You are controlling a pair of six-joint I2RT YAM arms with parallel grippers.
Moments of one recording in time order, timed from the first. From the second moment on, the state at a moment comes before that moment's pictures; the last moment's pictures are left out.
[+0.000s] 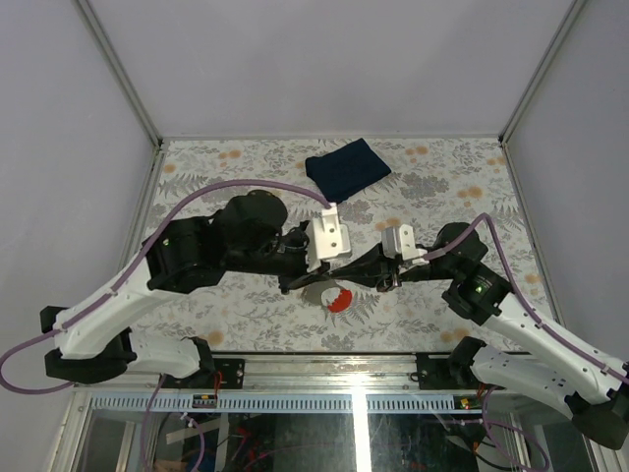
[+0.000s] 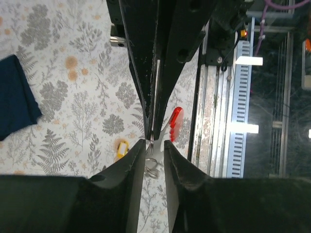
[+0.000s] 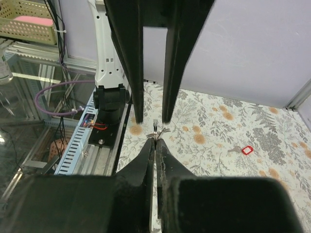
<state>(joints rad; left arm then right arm) -1.13 1.29 1.77 -1.09 0.23 0.25 0.82 0.85 0.82 0.13 -0.83 -0.14</state>
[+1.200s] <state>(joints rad) -1.14 0.85 1.37 -0.52 0.15 0.05 0.82 0.95 0.56 1.21 -0.63 0.40</state>
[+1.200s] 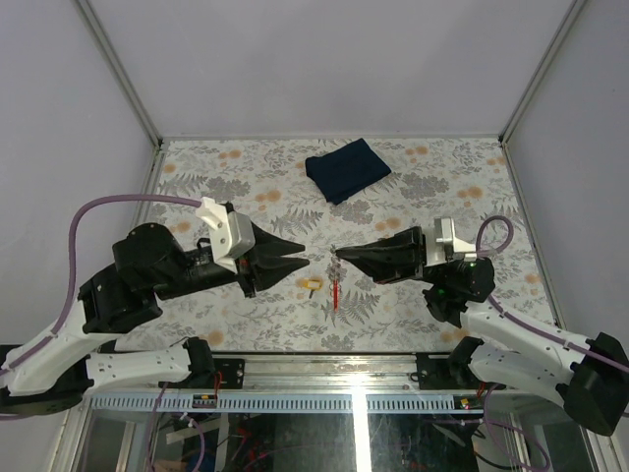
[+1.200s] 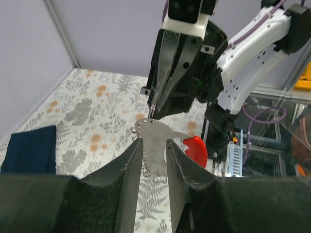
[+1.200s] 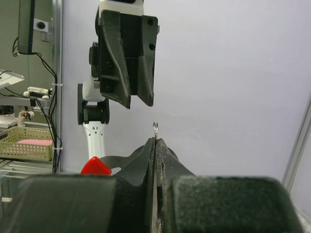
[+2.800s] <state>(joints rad) -1.14 0.95 1.34 -0.35 0.34 0.03 0.82 1.01 0.63 1.41 -0.73 0.48</state>
